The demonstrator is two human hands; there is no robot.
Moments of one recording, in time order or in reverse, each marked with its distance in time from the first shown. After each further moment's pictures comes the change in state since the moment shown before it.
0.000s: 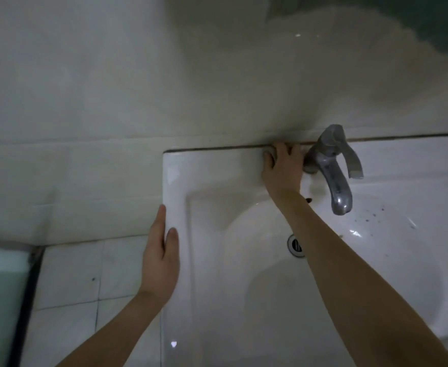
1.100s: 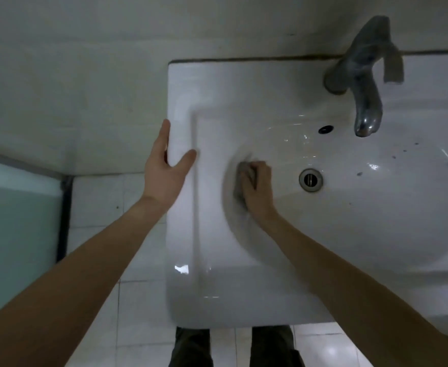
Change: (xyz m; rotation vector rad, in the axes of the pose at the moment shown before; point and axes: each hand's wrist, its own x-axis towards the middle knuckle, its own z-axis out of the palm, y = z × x) left_hand -0.004 0.002 -0.002 0.037 0.007 0.020; right_hand -0.202 0.016 0.030 0.654 -0.456 0.259
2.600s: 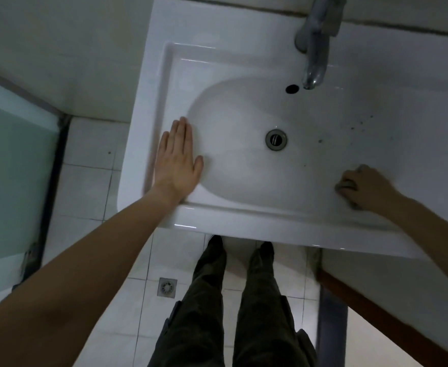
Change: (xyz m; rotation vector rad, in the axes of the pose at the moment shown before) left_hand -0.127 -0.021 0.088 1.152 -0.159 0.179; right_hand -0.019 0.061 -0.349 -1.115 -0.526 0.038
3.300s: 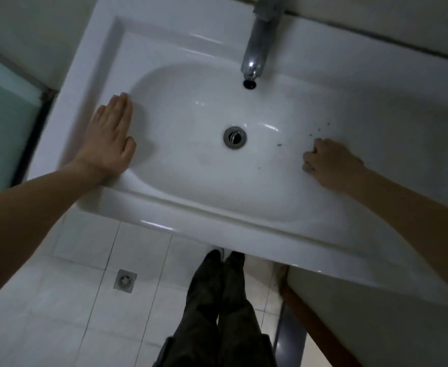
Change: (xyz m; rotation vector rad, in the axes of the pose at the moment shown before) left_hand 0.004 0.000 0.006 0.005 0.136 0.039; right_hand 0.077 0.060 -0.037 -0.428 0.202 -0.481
